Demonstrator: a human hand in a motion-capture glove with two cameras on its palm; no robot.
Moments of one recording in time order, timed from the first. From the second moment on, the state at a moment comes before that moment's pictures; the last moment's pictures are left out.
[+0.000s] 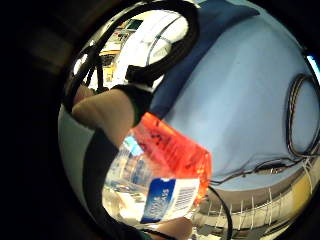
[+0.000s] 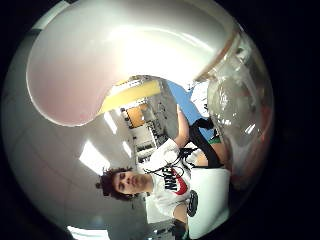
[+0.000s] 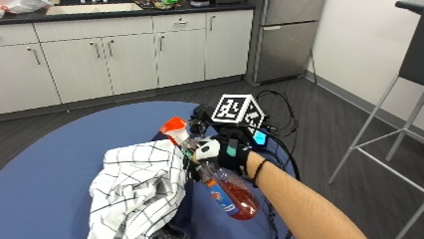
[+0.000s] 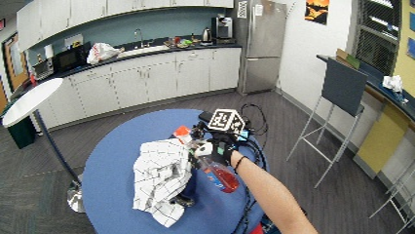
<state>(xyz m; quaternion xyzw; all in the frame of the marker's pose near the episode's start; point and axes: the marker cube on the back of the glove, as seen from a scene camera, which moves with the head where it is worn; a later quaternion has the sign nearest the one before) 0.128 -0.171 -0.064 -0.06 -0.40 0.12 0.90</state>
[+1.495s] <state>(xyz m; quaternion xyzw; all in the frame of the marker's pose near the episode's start) -0.089 -0.307 -0.025 0.17 -0.45 -0.11 0.87</state>
